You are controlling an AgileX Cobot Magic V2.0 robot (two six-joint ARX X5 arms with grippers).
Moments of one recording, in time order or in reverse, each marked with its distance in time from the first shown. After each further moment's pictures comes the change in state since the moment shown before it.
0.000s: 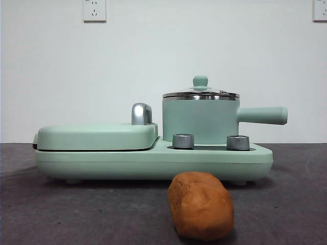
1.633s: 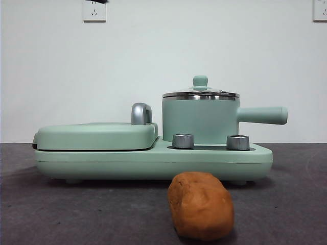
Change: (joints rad) left arm -0.372 0.834 0.573 -0.007 -0.035 0.227; right arm 0.017 0.126 0.032 -0.026 -0.165 -0.039
